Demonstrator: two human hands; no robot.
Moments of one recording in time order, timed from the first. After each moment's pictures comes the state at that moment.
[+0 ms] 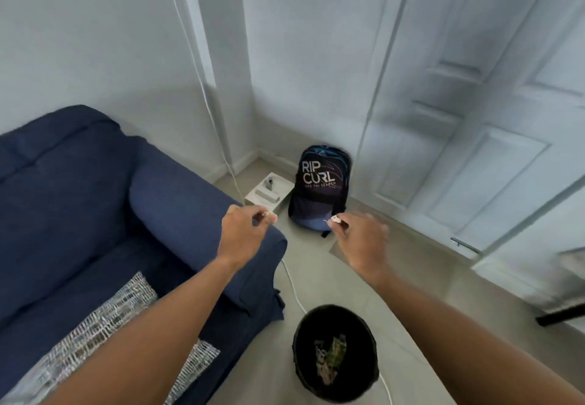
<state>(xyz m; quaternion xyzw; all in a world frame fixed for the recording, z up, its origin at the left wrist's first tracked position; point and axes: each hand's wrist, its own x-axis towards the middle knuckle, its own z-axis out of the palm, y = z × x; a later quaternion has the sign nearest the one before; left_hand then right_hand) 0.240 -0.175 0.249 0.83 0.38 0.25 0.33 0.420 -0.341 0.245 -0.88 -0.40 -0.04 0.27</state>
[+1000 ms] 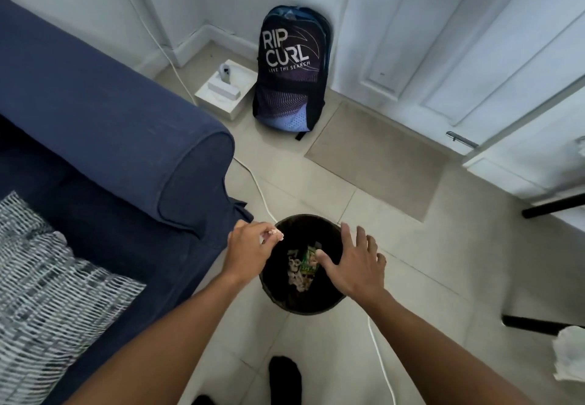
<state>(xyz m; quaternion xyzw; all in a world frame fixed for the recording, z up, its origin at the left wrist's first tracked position) 0.280 -0.313 -0.060 0.83 0.39 0.07 0.38 0.415 -0.488 -0.054 -0.93 -0.26 0.26 0.04</state>
